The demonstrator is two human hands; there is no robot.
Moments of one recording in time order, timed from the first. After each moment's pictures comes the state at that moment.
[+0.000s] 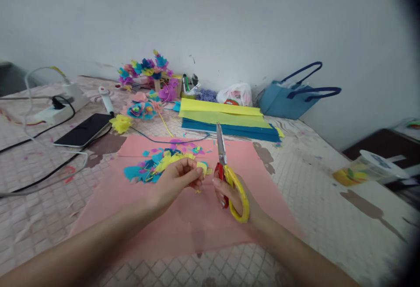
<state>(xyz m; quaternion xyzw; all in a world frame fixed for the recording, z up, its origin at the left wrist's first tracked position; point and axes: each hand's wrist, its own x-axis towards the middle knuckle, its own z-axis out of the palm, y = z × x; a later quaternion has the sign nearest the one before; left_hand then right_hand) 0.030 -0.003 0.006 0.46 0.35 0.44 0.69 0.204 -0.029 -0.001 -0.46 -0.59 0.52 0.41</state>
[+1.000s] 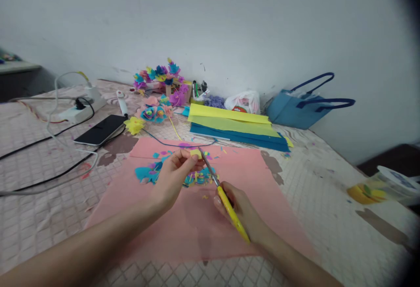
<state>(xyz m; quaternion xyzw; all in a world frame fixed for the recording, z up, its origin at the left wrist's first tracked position) 0.026 0.005 0.014 0.38 0.34 0.61 0.60 0.198 -0.038 0.005 -0.52 -0.69 0.40 0.31</state>
